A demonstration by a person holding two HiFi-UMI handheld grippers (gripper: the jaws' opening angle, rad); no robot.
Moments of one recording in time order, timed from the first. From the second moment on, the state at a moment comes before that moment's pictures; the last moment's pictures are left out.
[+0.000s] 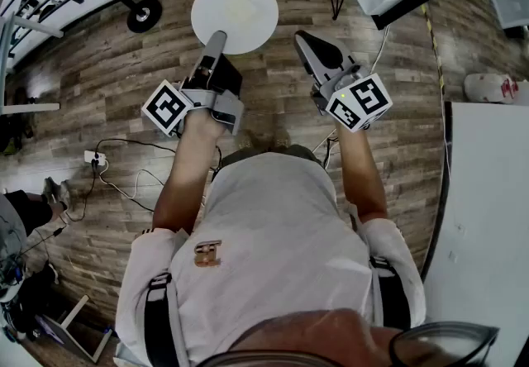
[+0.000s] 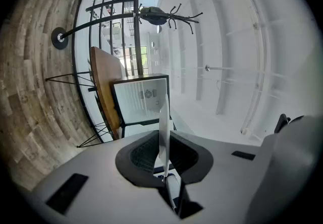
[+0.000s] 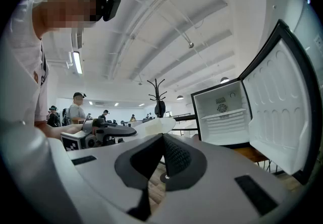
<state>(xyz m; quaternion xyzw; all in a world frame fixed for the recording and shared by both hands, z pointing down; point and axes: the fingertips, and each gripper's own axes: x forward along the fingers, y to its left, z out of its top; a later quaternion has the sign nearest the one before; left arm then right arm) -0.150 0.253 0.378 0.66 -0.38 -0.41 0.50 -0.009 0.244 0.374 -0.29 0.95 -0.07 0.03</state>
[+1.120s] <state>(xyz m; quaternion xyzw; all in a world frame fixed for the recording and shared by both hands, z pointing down) -0.227 0.222 0.387 0.67 -0.34 -0.41 0.52 -0.079 0.234 0.368 -0.33 0.94 -0.06 0.04</state>
